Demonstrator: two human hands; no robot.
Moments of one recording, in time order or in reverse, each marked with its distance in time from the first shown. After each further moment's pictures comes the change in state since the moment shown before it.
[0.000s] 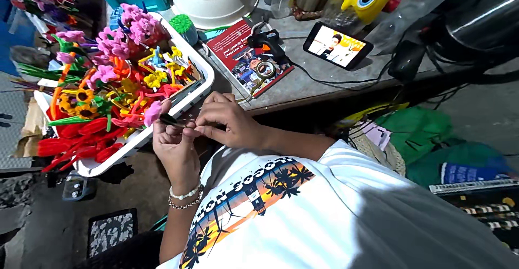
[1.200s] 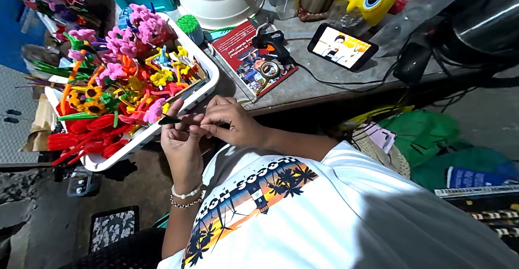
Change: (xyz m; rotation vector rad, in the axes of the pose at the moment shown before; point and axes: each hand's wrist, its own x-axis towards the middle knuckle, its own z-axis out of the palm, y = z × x) left_hand -0.003 0.008 0.000 0.010 -0.030 -0.082; right_hand -0.006 0.003 0.008 0.088 0.004 0.021
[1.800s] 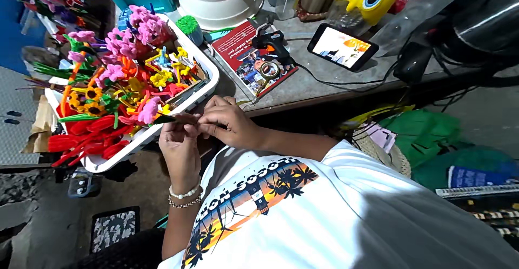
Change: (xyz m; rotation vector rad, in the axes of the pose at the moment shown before) left_hand 0.003 -0.003 -0.005 -0.001 -0.001 0.020; right_hand 0.002 -0.002 0.005 -0.035 0.017 -0.012
